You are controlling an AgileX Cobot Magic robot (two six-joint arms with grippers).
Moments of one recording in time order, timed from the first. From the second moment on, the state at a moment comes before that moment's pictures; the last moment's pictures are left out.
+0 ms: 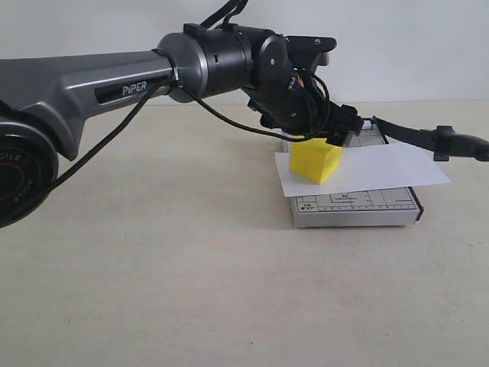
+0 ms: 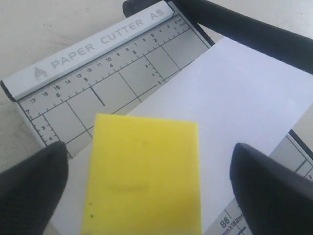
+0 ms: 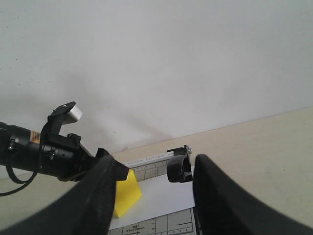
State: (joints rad) left arm -0.84 2.40 -2.09 -0.13 0.62 -0.03; right arm 0.07 0.20 -0.15 0.89 0.03 -0.59
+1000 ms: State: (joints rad) left arm -0.73 1.94 -2.06 -0.03 0.89 -0.03; right arm 0.07 0.20 -0.15 0.89 0.03 -0.59
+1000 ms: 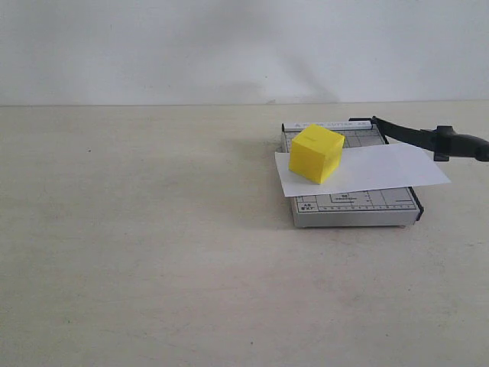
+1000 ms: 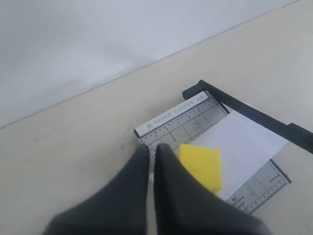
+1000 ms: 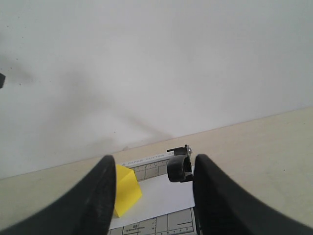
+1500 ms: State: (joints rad) left arm -0.73 1.27 -1.05 -0.02 0.25 -0.07; right arm 0.07 0.20 -0.15 0.89 0.04 -0.59
